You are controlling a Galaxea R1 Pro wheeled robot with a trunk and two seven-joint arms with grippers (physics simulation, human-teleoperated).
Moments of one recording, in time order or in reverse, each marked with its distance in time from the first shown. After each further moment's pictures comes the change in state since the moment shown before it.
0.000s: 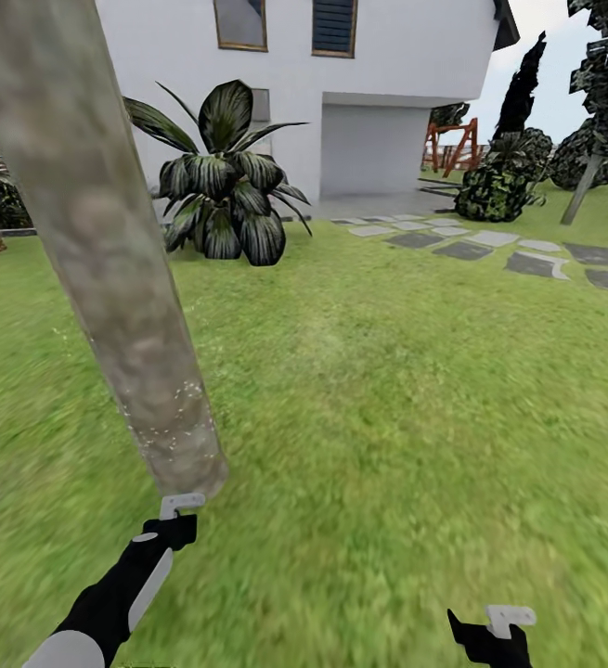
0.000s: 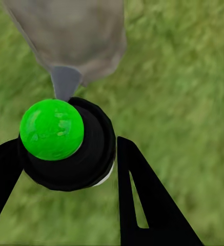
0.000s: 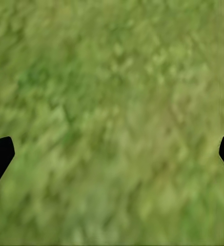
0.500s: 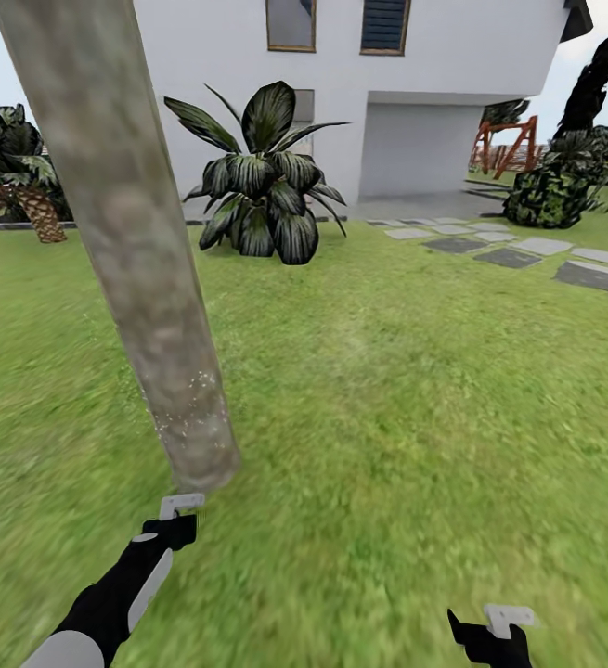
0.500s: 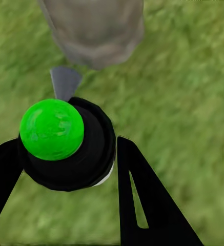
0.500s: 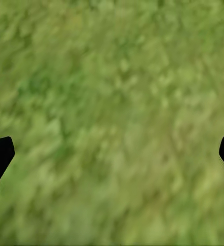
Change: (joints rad) left arm 0.000 0.001 0.001 0.001 -0.001 0.000 0.000; right arm 0.000 0.000 0.000 0.000 0.001 0.000 -0.001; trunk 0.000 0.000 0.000
